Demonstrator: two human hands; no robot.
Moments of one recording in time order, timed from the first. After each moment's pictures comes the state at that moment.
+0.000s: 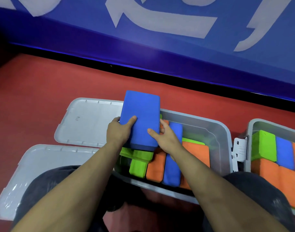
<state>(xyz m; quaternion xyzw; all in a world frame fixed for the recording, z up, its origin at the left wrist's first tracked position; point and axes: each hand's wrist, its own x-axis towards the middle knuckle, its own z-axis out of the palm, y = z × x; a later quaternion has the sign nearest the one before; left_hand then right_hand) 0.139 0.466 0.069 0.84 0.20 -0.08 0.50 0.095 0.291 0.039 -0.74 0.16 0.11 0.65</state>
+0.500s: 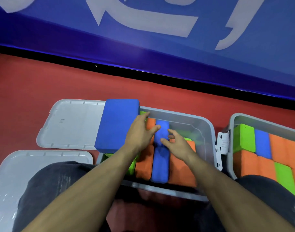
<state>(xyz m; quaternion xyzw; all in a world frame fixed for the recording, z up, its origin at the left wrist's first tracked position) 0.114 0.376 0.065 0.89 -0.07 -0.11 0.44 0.054 0.212 0.026 -0.83 0.22 0.15 0.49</state>
